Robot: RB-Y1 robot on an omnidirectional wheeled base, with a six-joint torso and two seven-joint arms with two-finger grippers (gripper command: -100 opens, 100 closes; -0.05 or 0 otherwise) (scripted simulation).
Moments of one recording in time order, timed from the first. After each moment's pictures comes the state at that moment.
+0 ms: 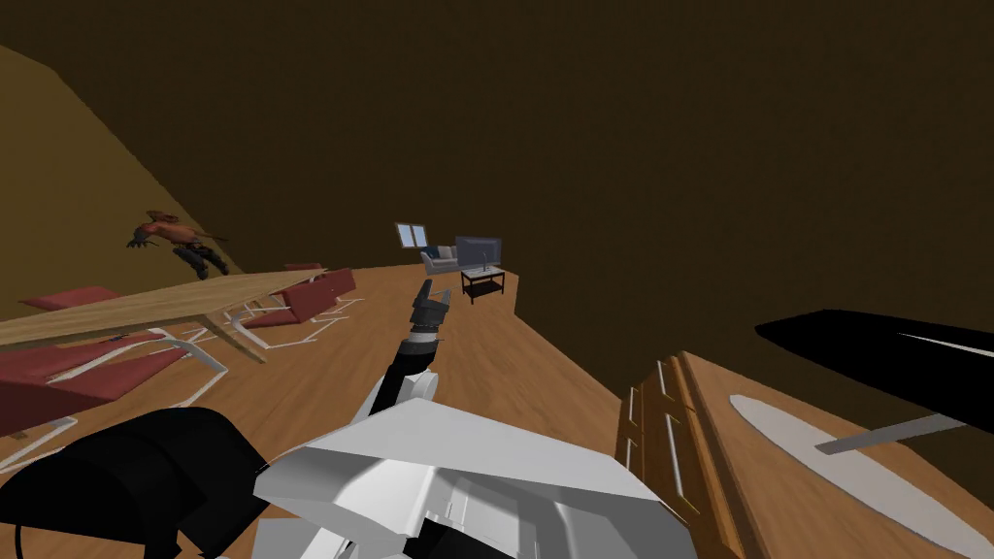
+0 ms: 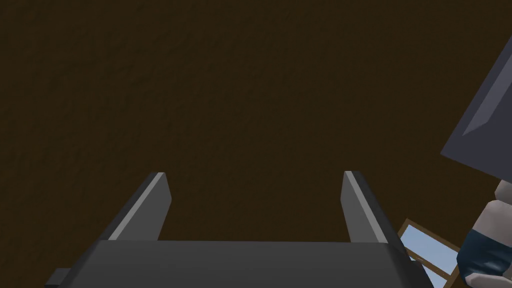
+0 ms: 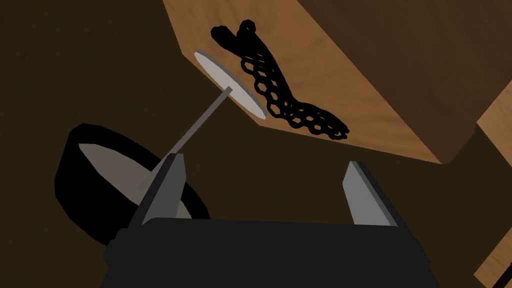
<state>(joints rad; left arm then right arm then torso) 0.46 -0.04 -0.06 -2.35 -0.09 -0.42 0.17 0.94 -0.28 -0.76 -1.38 0.82 -0.28 0.70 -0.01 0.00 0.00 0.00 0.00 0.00</state>
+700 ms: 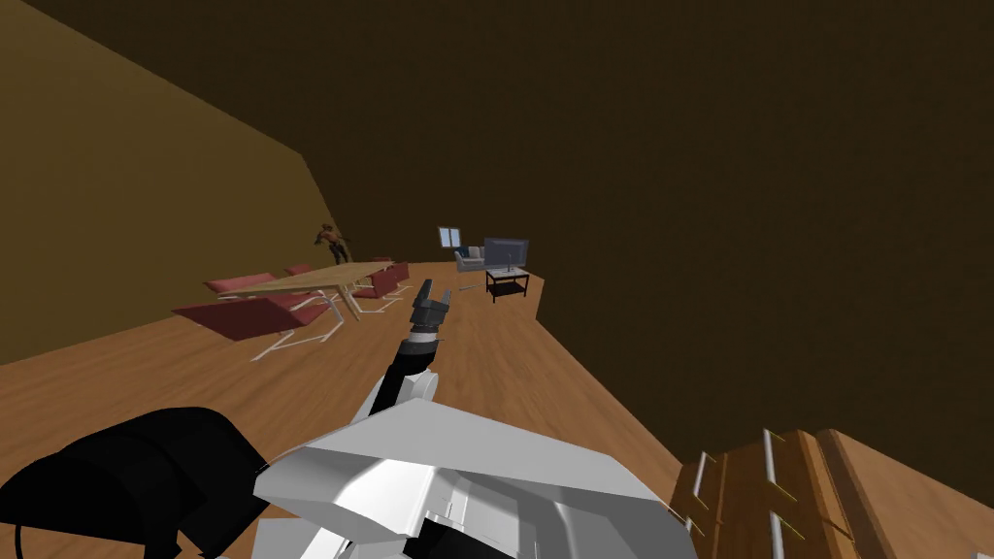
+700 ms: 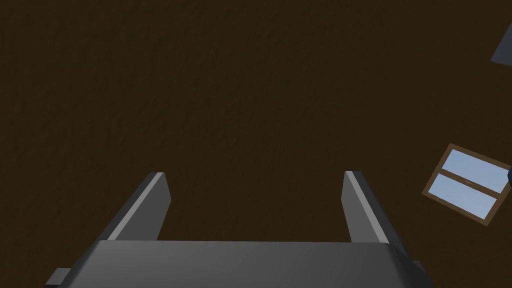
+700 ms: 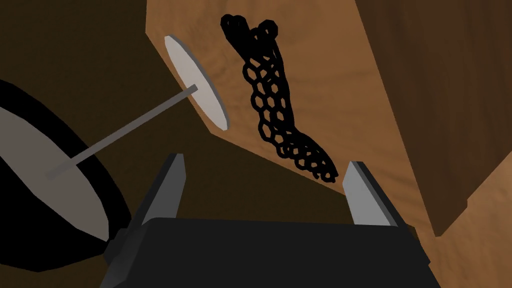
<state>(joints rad) 0.46 -0.04 -0.06 -2.35 -0.09 -0.42 0.17 0.96 -0.28 -0.86 -1.21 0.96 -0.29 0.82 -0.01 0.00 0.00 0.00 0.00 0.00</state>
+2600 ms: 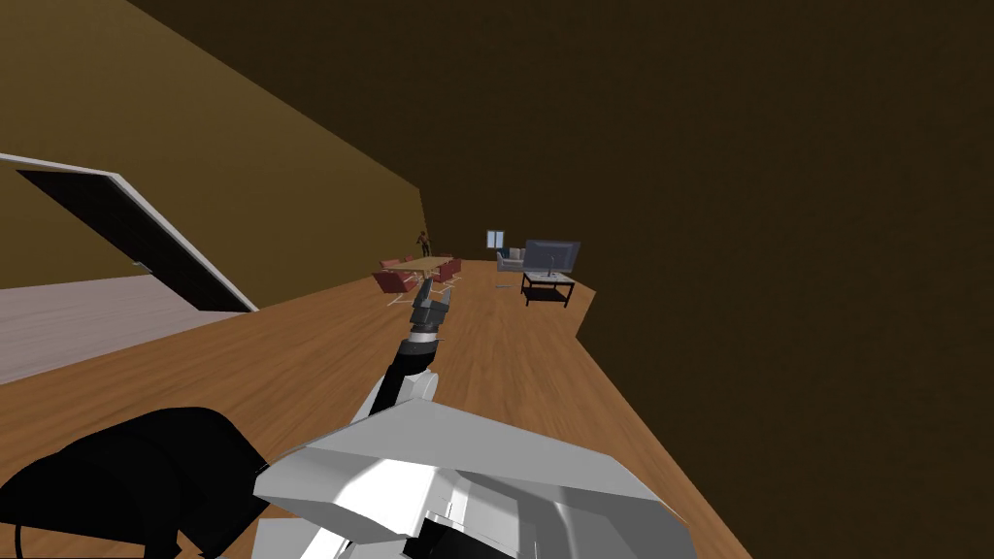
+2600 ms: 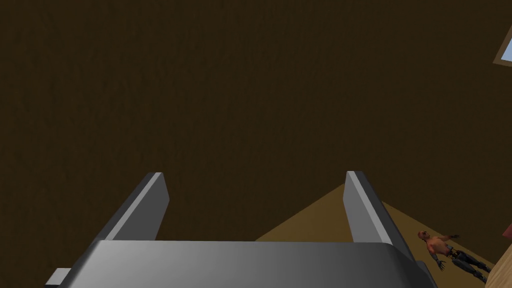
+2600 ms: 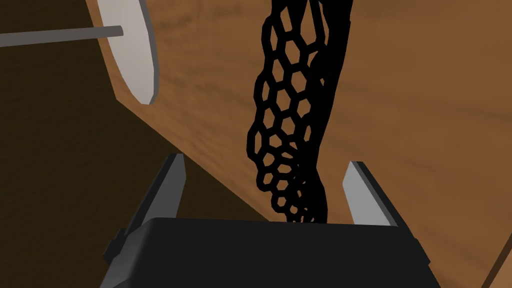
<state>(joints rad) 0.46 -0.04 -0.06 -2.35 -0.08 -0.42 0.17 0.92 -0.22 -0.99 -0.95 1.18 -0.30 1.03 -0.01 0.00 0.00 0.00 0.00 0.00</state>
